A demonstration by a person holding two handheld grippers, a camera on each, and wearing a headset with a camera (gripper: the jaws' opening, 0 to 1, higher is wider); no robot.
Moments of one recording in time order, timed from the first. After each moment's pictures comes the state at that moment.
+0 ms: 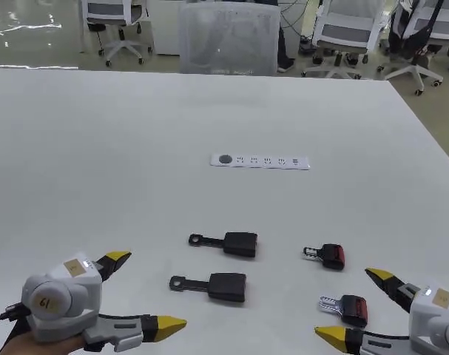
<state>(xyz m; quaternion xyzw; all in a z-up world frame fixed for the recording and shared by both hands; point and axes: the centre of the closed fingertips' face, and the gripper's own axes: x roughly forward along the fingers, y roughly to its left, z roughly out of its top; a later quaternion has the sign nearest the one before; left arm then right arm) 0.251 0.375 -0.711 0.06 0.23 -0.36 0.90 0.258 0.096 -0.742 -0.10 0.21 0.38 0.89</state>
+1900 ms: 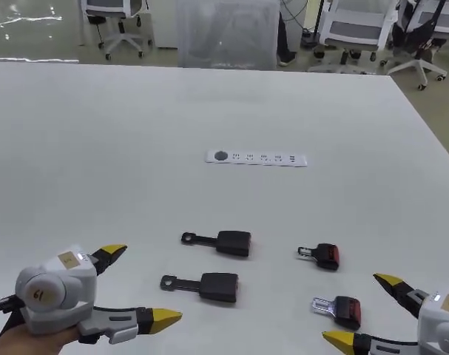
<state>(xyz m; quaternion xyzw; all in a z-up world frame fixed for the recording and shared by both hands) 0.269 0.365 -0.715 0.06 0.24 -0.36 0.90 0.263 0.064 -0.758 -0.10 0.24 0.37 0.89</state>
